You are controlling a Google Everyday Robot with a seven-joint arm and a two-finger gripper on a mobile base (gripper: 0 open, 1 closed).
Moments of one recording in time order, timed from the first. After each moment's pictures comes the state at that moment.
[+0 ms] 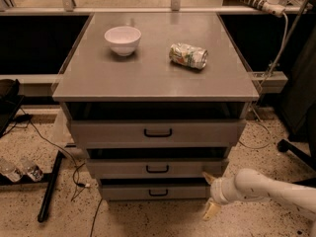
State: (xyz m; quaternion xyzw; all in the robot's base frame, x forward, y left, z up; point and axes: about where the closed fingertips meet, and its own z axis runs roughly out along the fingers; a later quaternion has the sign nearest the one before) arm 0.513 -0.200 0.342 -0.64 0.72 0.11 0.27
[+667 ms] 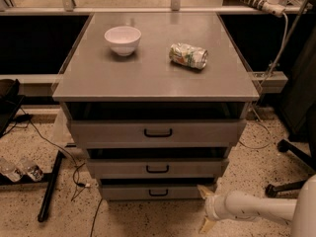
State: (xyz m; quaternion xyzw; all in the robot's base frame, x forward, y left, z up) arm 0.489 -0.193 0.271 -0.67 0.69 0.04 0.27
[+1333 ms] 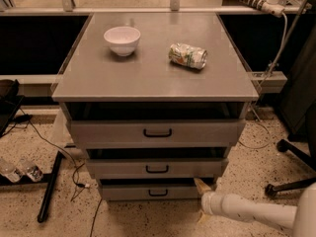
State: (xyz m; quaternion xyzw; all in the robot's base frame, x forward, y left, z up) arm 0.529 -0.183 0.257 -0.69 0.64 -0.02 0.33
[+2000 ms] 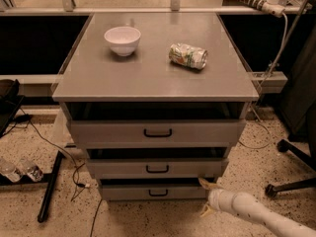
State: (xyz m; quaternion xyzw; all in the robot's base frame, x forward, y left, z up) arm 0.559 -0.209 0.275 -0.66 0.63 -0.03 0.40
